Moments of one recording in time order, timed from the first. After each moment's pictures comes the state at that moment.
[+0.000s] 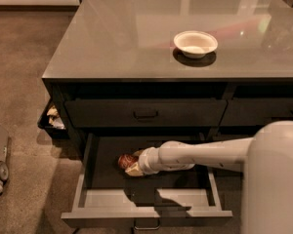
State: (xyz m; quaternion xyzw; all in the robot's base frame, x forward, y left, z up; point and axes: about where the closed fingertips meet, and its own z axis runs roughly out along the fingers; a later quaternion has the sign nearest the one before) arm 0.576 0.050 0.437 -0.51 0.77 0.19 0.32
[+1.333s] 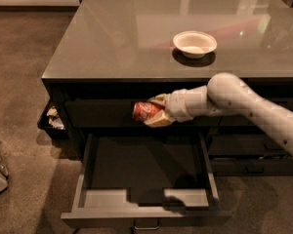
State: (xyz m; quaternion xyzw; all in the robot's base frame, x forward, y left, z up) arm 0.617 -0.025 0.706 -0.63 0.61 0.19 0.44
